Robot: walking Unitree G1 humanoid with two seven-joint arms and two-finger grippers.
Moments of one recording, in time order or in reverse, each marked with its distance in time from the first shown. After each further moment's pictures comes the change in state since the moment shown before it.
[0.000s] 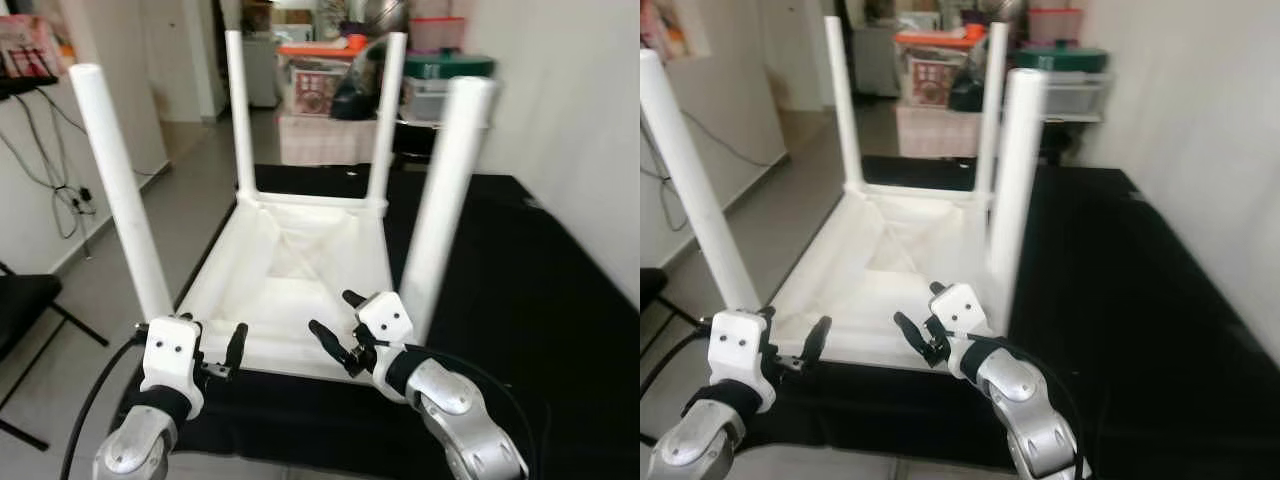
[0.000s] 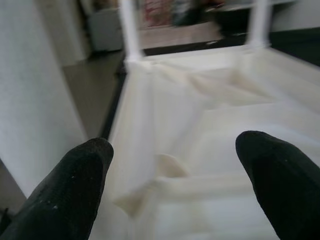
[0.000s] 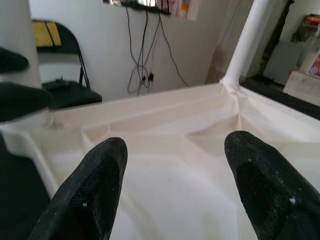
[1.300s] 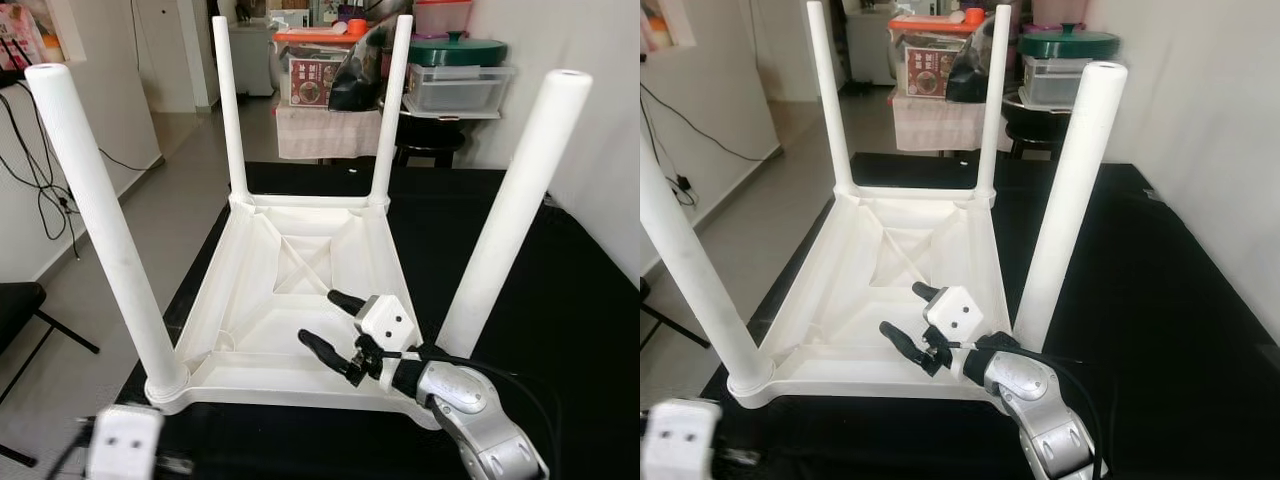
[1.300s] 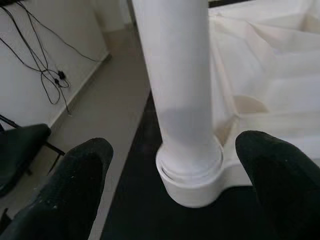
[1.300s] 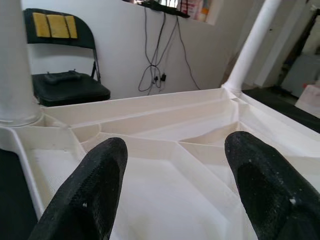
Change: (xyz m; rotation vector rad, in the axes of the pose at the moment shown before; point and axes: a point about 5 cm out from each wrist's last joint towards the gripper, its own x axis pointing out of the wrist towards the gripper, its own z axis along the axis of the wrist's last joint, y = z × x) left arm -0.085 0.013 -0.003 0.056 0.123 0.268; right arm -0.021 -0.017 0.010 -0.107 -0.013 0.110
